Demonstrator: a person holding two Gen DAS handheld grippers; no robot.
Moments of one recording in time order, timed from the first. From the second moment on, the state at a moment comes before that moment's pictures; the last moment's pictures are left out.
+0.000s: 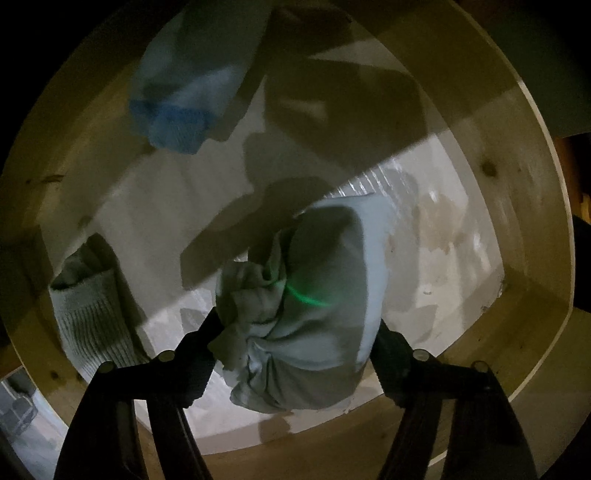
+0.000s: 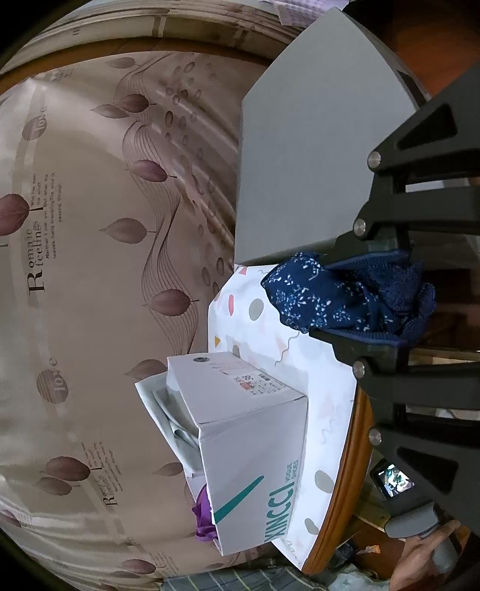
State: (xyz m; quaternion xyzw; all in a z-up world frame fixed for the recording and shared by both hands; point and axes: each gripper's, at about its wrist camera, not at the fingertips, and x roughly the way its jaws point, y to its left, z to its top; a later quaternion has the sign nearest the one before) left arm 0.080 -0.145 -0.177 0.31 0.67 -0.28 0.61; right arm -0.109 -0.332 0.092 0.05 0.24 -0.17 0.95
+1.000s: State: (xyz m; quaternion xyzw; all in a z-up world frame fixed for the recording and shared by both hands) left arm 0.038 -0.084 -0.078 0.25 0.62 -0.27 0.69; right arm -0.096 -0.345 0.077 0.06 0.26 -0.22 0.94
